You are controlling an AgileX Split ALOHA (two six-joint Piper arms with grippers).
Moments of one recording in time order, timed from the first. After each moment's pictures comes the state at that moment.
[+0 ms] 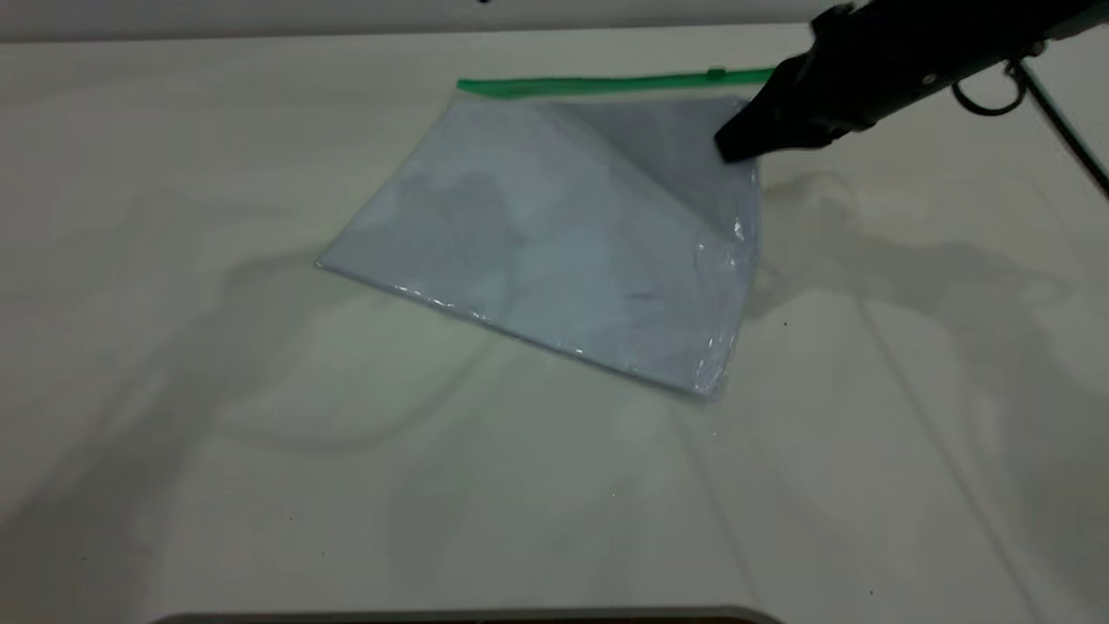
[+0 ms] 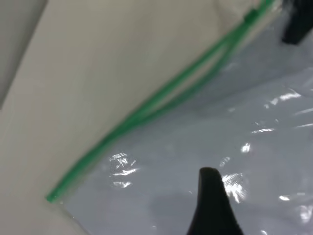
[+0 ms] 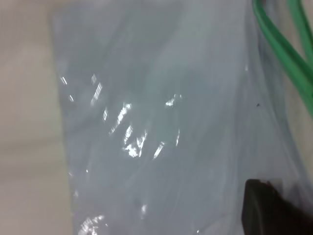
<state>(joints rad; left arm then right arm) -0.36 2.08 -1.48 -0.81 0.51 1.51 0.16 2.31 -1.24 1.45 0.56 -1.89</state>
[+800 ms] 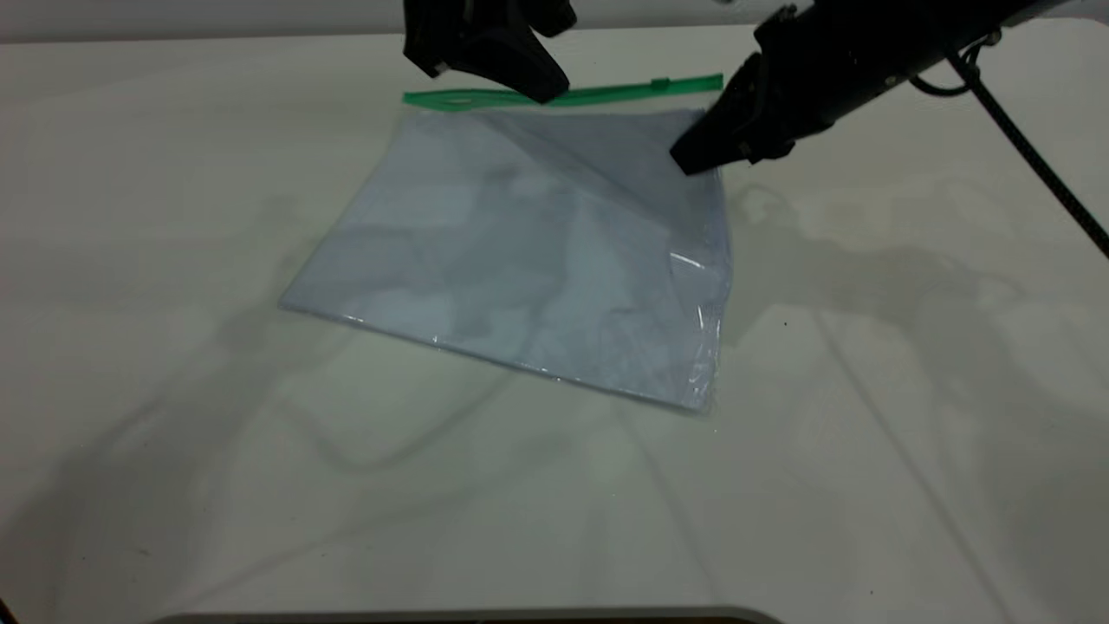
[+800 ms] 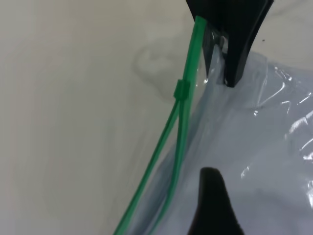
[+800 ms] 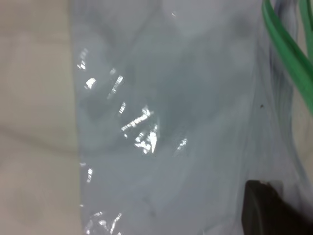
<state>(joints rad) -0.40 2.21 -1.53 -0.89 0.65 1.93 0.21 2.26 -1.24 1.40 0.62 -2.02</state>
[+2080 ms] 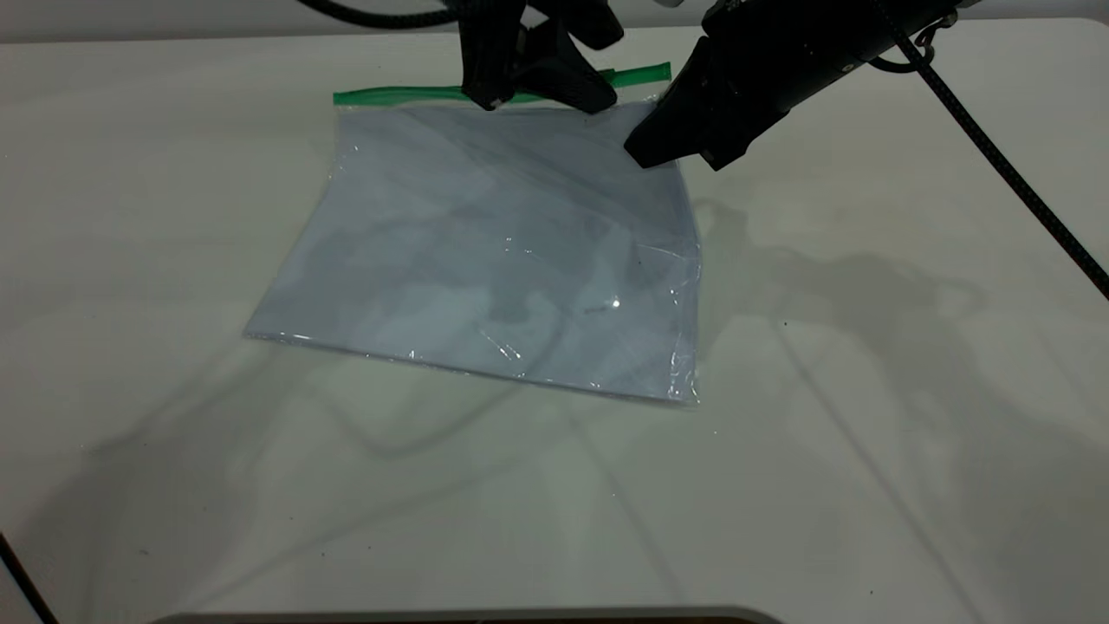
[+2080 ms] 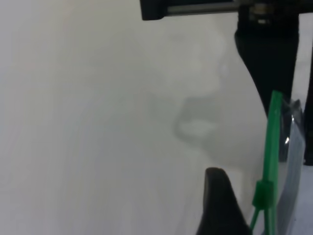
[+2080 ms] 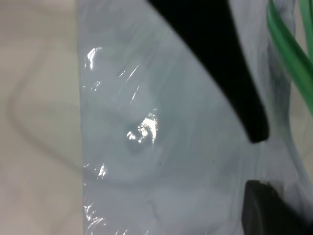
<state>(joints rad) -0.43 2.28 -1.56 -1.02 0.57 2.11 0.29 2.24 -1.24 1.41 0.58 -2.10</state>
